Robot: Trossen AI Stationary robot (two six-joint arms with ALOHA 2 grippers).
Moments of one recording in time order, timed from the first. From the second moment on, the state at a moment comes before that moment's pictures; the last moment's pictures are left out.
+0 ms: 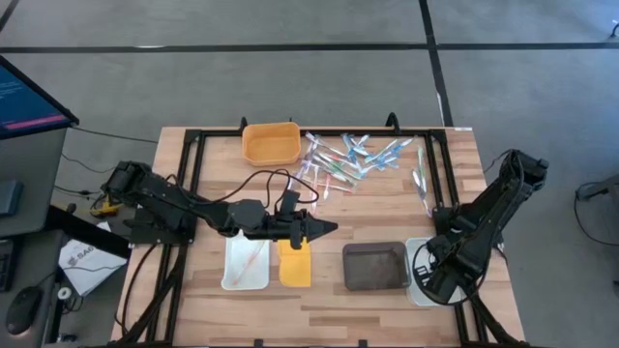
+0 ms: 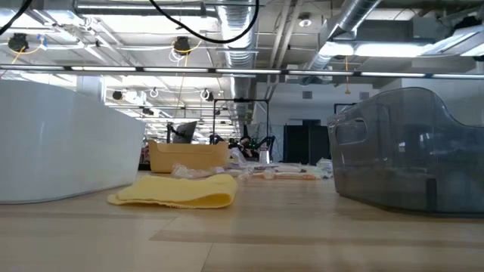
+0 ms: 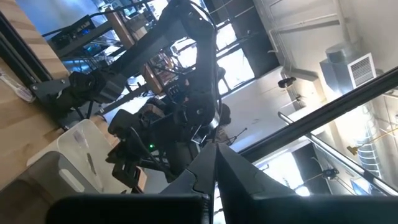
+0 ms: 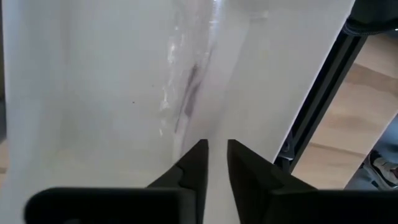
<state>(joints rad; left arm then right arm) -0.30 1.57 1.08 0.62 -0.31 -1.02 0.97 1.34 0.86 -1.19 -0.17 2.20</state>
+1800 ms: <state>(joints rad) -0.30 1.57 1.08 0.62 -0.23 -1.00 0.74 1.30 0.83 -1.23 -0.02 2.01</state>
